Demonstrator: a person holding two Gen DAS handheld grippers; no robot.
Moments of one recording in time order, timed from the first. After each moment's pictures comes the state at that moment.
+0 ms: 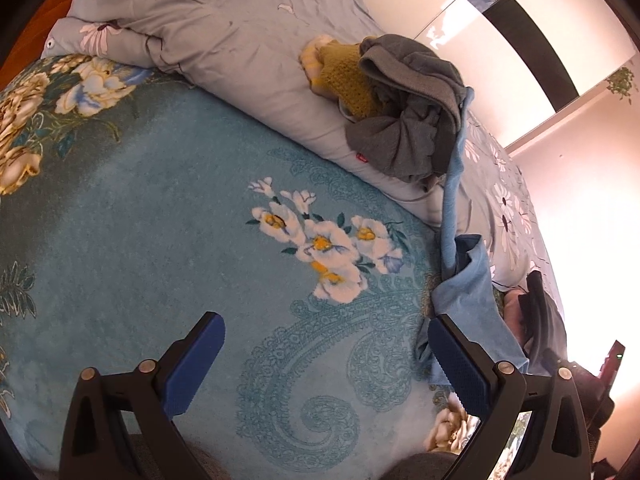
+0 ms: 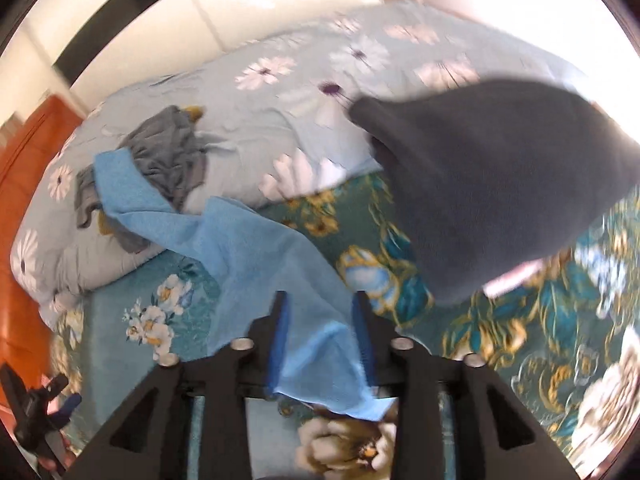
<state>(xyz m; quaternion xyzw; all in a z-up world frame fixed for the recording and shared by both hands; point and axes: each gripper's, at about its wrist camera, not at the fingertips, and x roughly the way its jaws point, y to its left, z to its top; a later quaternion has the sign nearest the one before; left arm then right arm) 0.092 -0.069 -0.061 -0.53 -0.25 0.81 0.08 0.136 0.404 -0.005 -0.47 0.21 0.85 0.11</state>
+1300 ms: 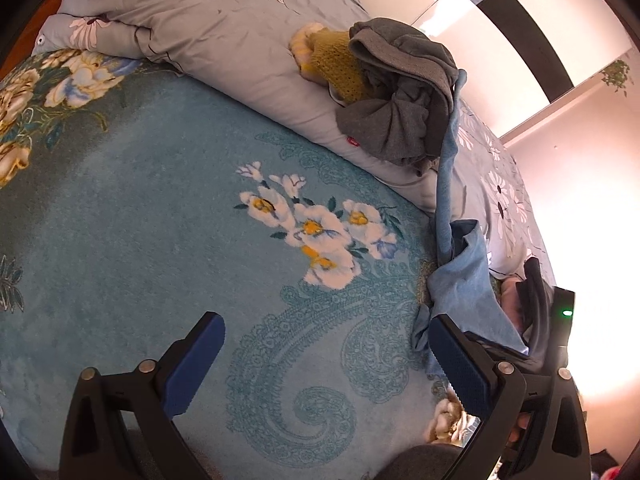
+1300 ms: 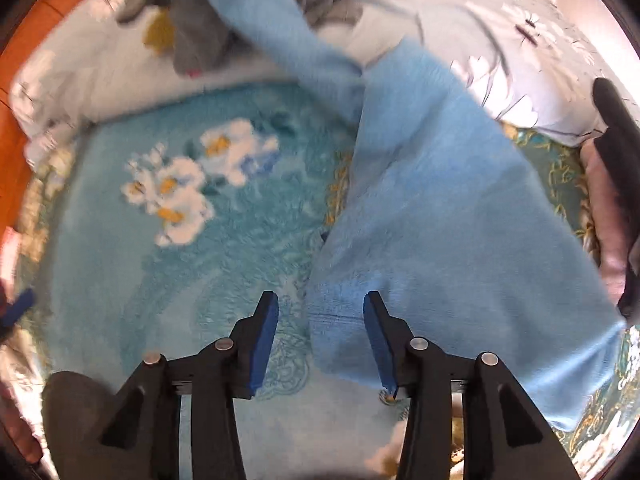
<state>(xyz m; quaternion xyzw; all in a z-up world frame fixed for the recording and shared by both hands) 0.096 -0.058 -0.071 -0.54 -0.24 0.80 0.10 0.073 0.255 -0.120 -0.63 0.04 0.78 -0.01</state>
